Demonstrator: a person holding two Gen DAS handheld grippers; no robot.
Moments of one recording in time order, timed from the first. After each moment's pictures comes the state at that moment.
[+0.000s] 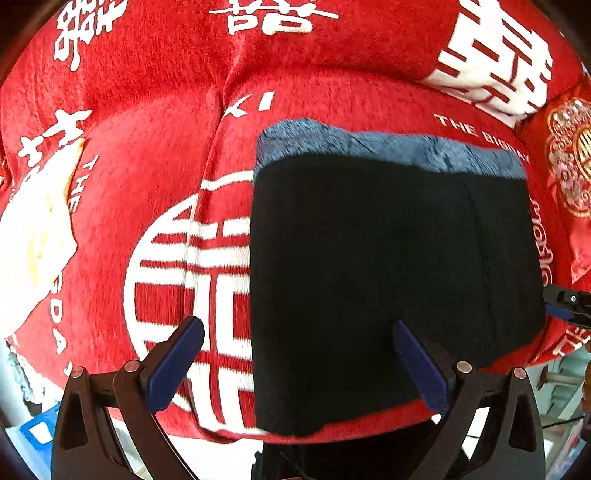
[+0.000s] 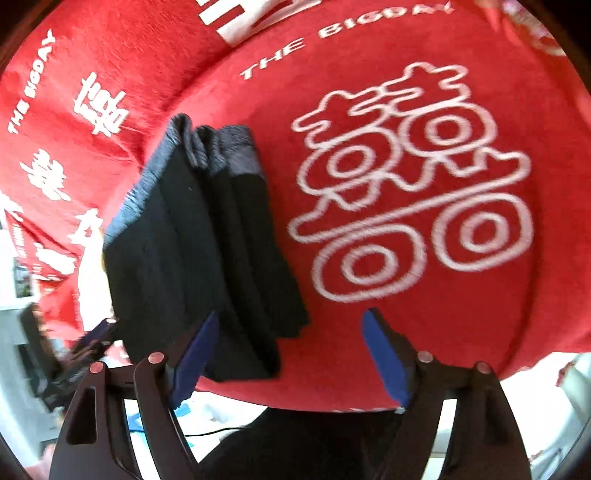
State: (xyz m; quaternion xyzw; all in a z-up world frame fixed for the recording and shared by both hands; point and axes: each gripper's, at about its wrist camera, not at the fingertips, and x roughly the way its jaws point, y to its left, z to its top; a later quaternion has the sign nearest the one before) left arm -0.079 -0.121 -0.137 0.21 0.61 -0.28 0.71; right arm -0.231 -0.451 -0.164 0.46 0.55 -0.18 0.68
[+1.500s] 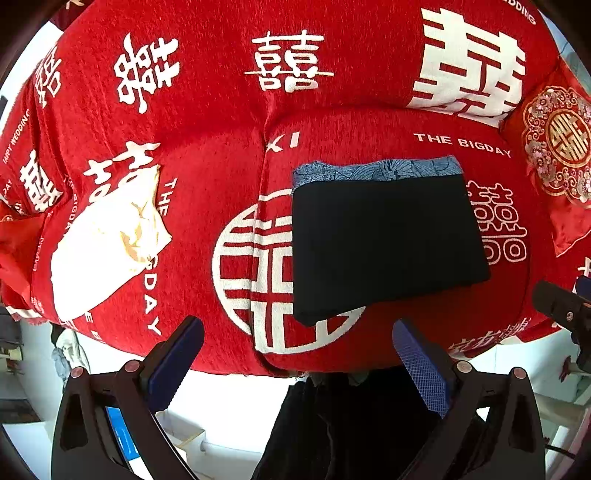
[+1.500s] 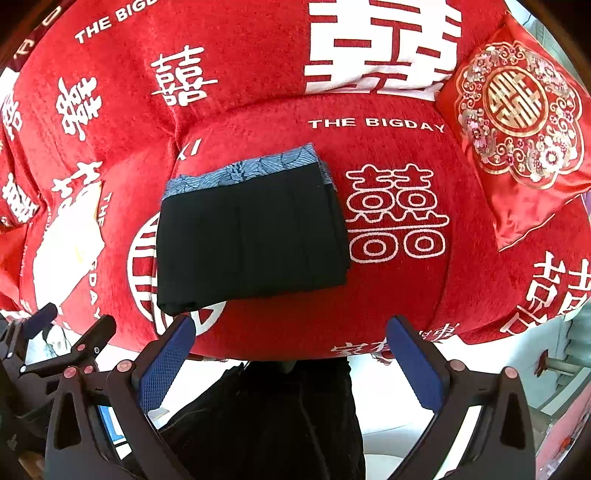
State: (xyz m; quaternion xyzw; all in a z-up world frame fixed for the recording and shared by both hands) left arm -0.148 -0.088 0.012 0.26 0.57 -0.23 0.75; right arm -0.205 -0.326 0.016 0.28 0.58 -0.24 0.72
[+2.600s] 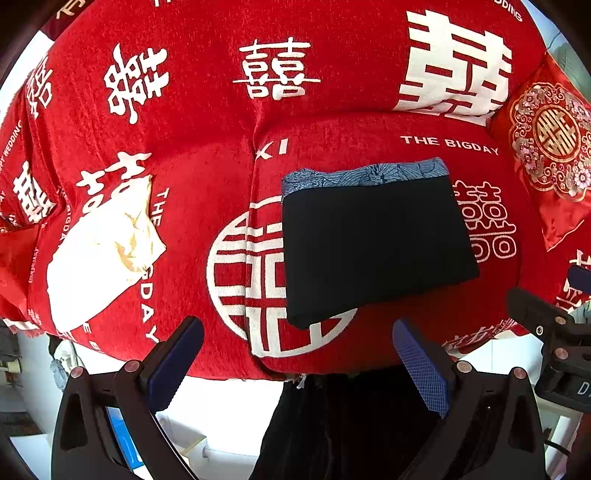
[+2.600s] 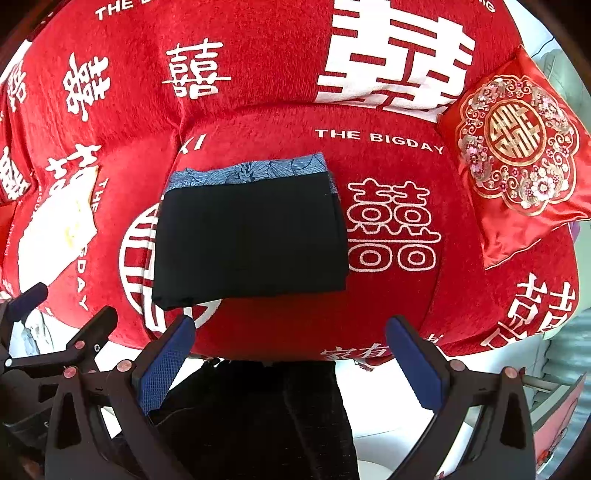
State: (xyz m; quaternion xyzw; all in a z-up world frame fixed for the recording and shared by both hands) left arm -0.152 -0.093 0.020 0.26 0.56 -0.25 0.74; right arm -0.189 -0.305 0.028 0.23 0.60 -0.25 0.73
